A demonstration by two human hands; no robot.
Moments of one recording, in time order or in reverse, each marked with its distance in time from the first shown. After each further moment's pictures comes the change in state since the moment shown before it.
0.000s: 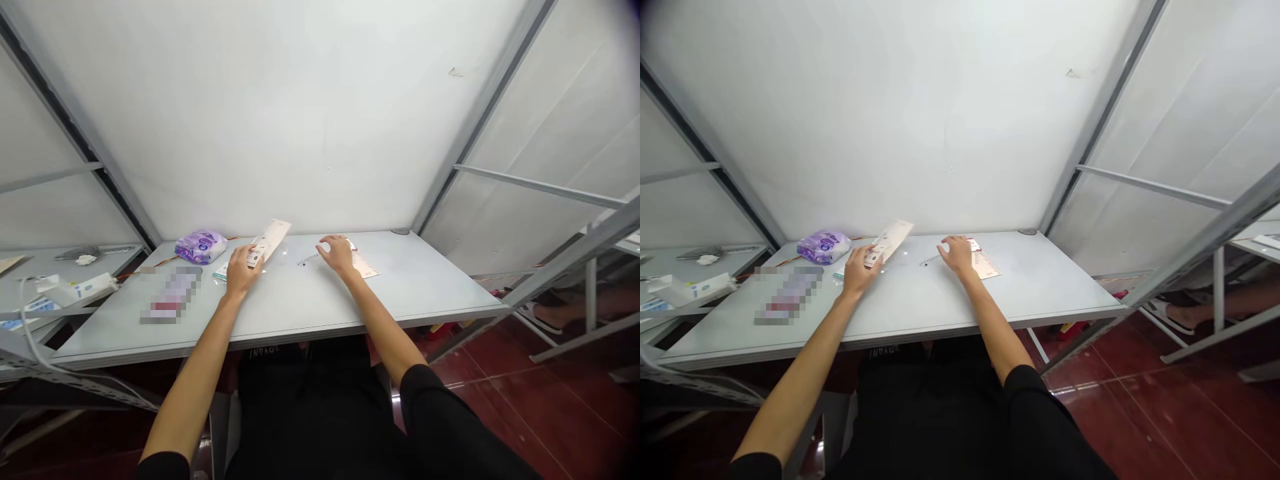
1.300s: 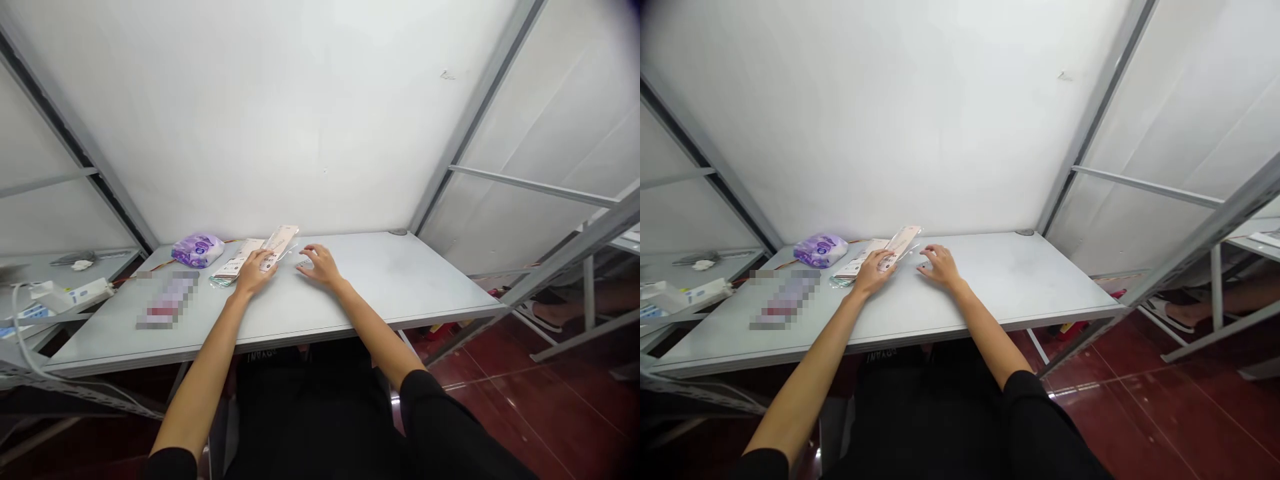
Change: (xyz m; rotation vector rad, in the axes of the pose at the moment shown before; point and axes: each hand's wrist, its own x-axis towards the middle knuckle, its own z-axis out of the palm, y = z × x) left_hand 0.004 0.012 0.025 -0.114 -0.239 0.080; right_hand -0.018 -0.016 0.024 0.149 0.030 -0.334
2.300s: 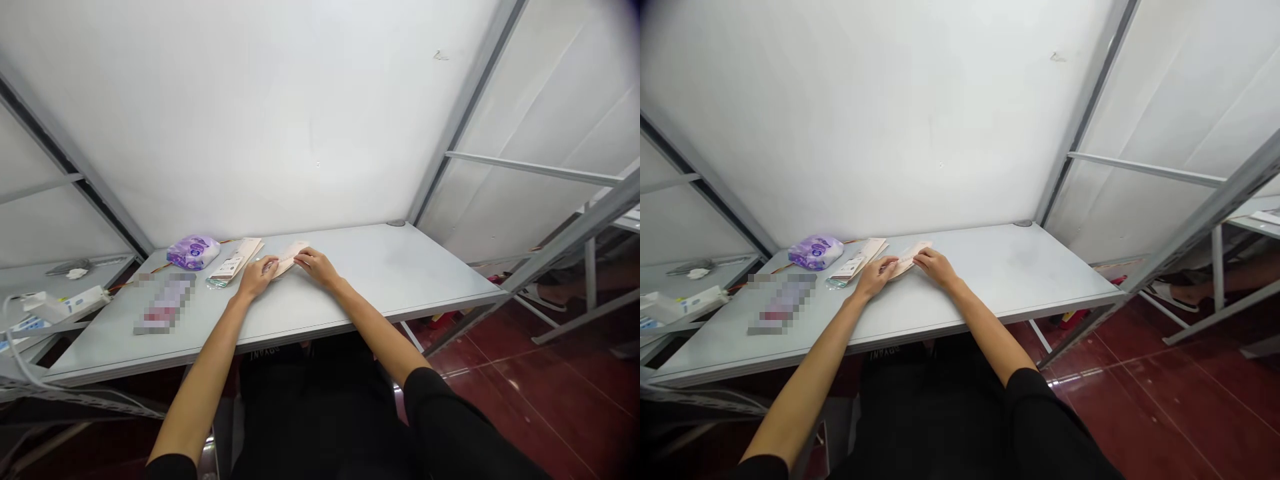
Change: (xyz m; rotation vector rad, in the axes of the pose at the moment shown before) left_hand -0.005 0.013 0.002 -0.069 -0.165 -0.053; right_hand -0.008 -0.006 0.007 0.200 0.043 -0.086
